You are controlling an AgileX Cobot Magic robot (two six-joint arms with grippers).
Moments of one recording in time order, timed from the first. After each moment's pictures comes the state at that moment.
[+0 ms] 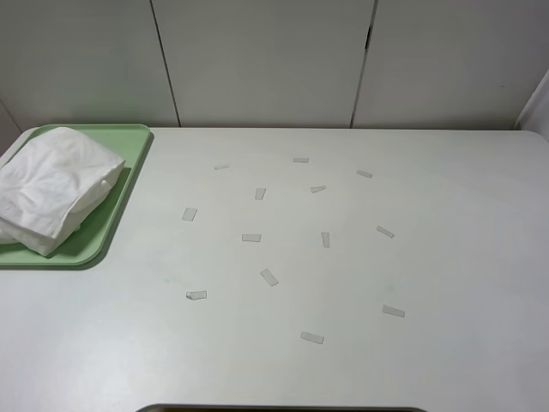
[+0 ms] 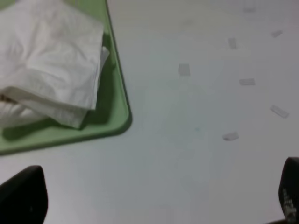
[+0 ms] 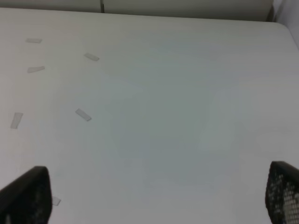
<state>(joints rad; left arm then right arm) -0.25 0.10 -0.73 0.06 1.16 -0.10 0.04 0.00 -0.49 -0.02 1.03 0.01</state>
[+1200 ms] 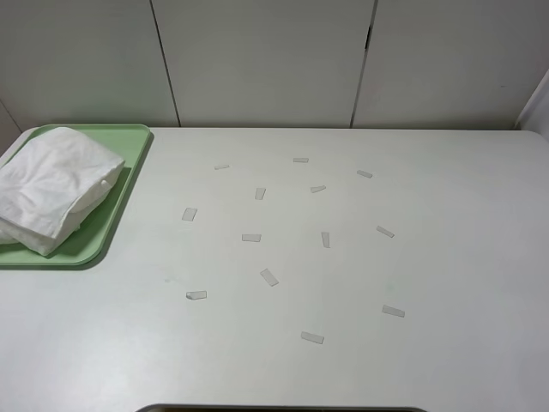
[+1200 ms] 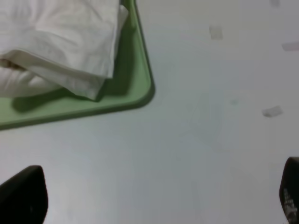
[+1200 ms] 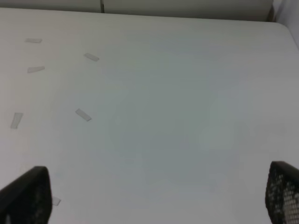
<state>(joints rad) -0.09 0.02 -0.51 0.02 1.07 0.04 0.04 0.00 -0.49 -0.02 1.03 0.01</state>
